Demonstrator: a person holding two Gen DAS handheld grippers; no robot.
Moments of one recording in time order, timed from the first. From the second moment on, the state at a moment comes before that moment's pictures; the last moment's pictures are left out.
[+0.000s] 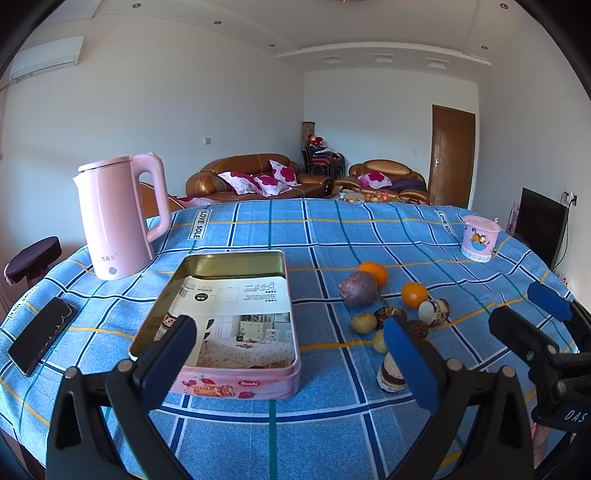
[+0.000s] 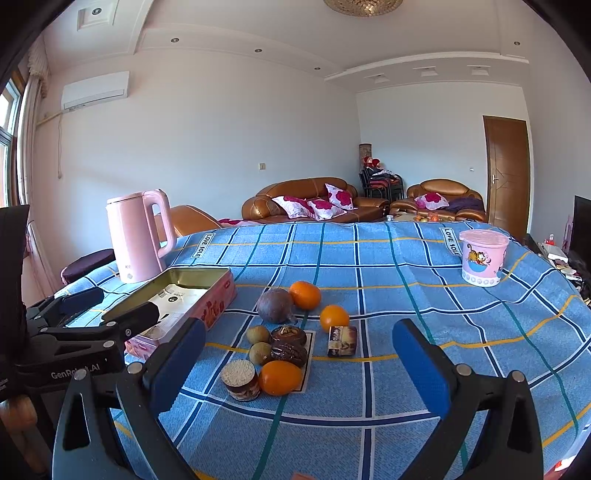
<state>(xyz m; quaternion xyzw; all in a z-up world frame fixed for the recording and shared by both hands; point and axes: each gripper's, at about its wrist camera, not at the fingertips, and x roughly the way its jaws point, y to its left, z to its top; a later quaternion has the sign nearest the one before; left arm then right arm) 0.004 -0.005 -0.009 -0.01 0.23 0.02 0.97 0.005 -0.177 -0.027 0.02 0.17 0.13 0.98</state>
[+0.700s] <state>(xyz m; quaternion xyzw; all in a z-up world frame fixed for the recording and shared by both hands) 0.003 -0.004 -0.010 -0.01 0.23 0.02 0.97 0.004 -0.175 -0.029 0.02 0.18 0.13 0.98</state>
